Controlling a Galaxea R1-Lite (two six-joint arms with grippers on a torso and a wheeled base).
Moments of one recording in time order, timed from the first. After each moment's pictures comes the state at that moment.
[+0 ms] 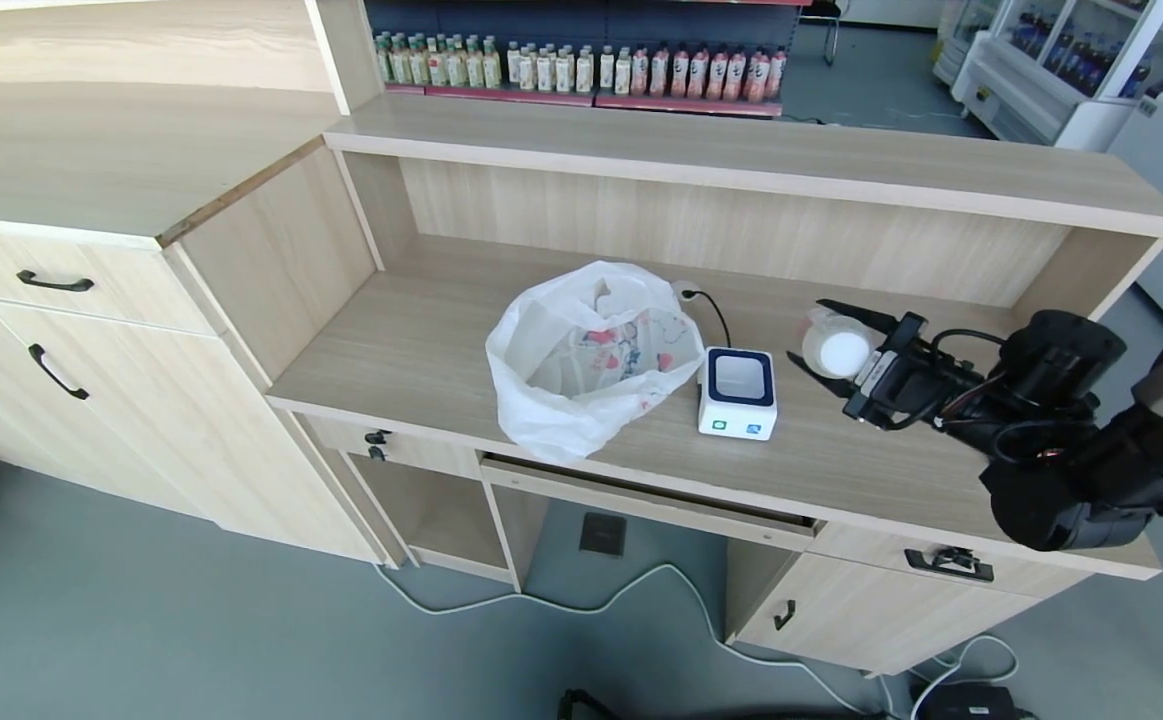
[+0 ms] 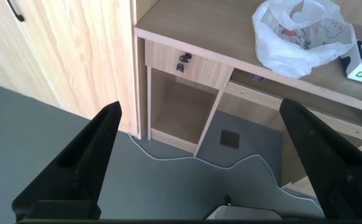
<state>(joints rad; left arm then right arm) 0.00 0.00 0.00 -0.05 0.04 -0.14 0.05 2.13 -0.90 -1.50 0.70 -1.07</state>
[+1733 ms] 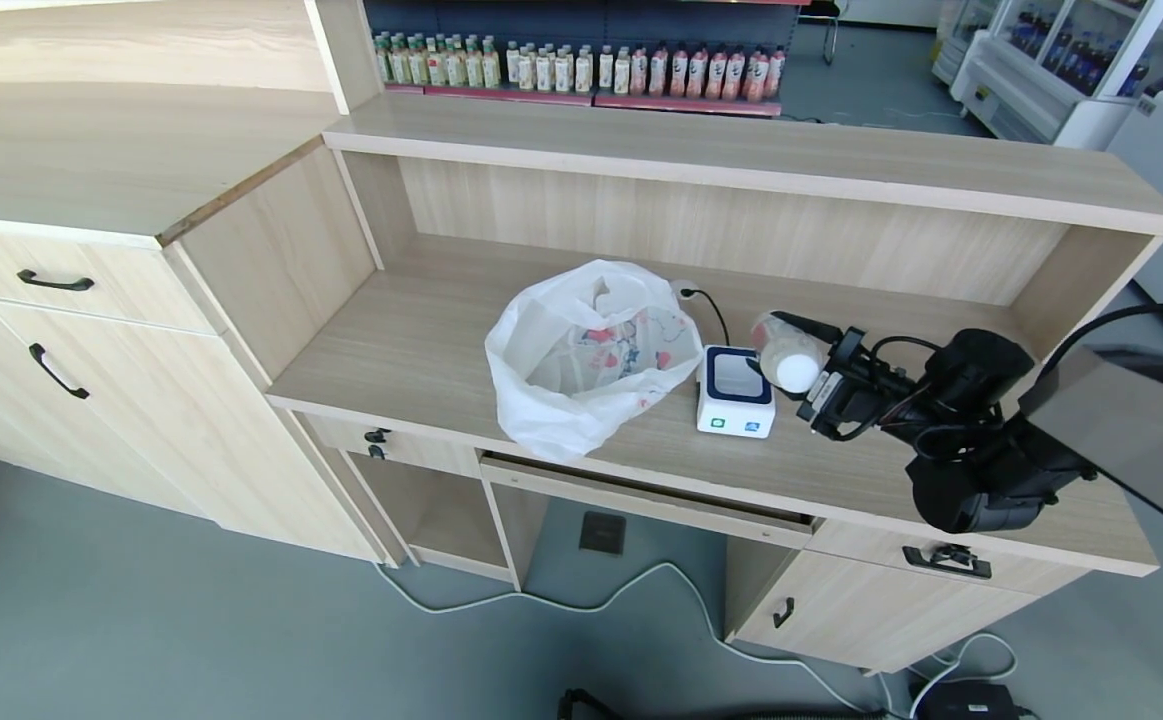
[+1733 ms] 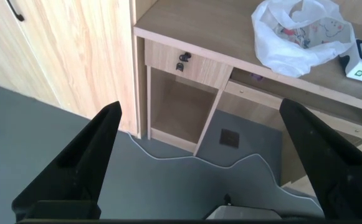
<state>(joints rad) 0.00 0.00 0.00 -0.05 0.04 -0.14 0.08 2.37 -1.15 -1.57 0.79 -1.07</state>
